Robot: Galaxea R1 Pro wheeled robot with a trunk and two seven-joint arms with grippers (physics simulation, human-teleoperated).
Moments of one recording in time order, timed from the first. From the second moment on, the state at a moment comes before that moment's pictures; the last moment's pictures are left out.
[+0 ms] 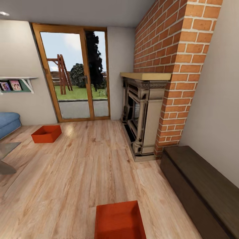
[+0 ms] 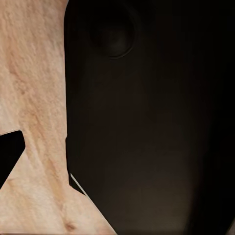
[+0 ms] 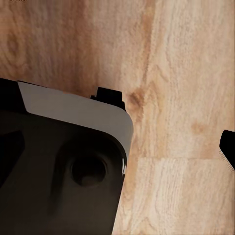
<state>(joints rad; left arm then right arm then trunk) 0.00 0.01 0.01 -0.02 0.05 -0.01 -0.02 -0.20 -0.01 0.55 0.03 -0.33 -0.06 -0.01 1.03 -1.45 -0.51</state>
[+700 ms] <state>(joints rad) 0.00 0.01 0.01 -0.02 0.05 -0.01 -0.02 -0.20 -0.01 0.55 0.03 -0.33 -0.06 -0.01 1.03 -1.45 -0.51</state>
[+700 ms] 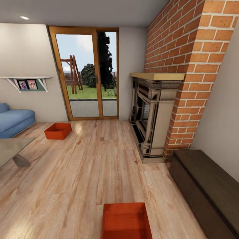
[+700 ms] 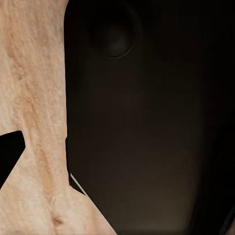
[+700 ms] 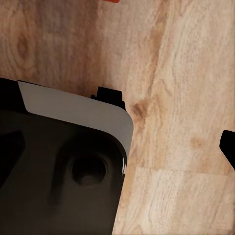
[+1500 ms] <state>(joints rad) 0.00 0.01 0.01 -0.02 0.05 -0.01 -0.02 -0.20 -0.01 0.55 0.03 -0.33 -0.06 -0.01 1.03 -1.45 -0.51</state>
